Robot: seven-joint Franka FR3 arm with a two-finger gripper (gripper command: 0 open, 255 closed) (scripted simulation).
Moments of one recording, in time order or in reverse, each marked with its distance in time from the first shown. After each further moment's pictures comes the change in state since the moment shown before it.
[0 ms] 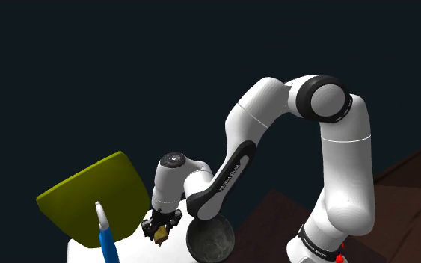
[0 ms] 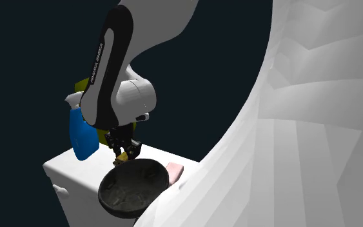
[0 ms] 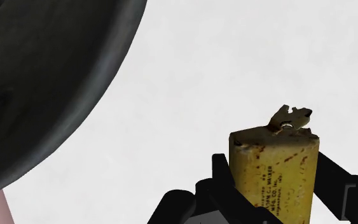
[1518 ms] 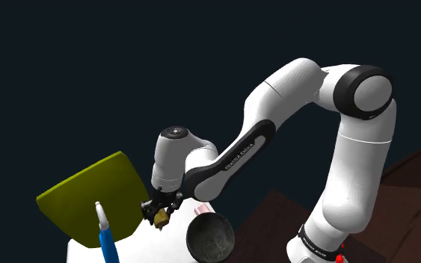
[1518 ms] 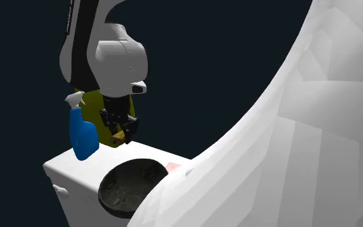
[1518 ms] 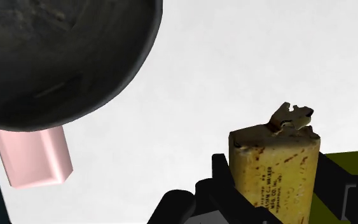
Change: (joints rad) arm -0.128 -0.209 0.166 -0.013 0.228 -0.168 -0.159
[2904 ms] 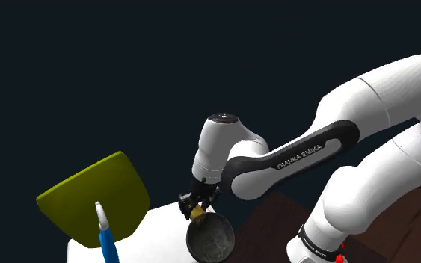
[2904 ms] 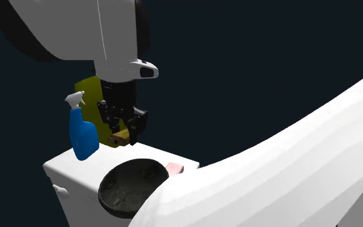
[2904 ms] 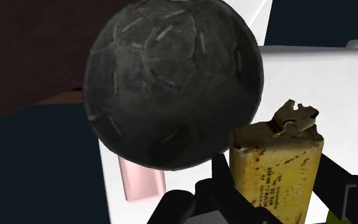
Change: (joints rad) arm 0.035 -0.561 0.012 -0.330 0.555 -0.128 -0.370
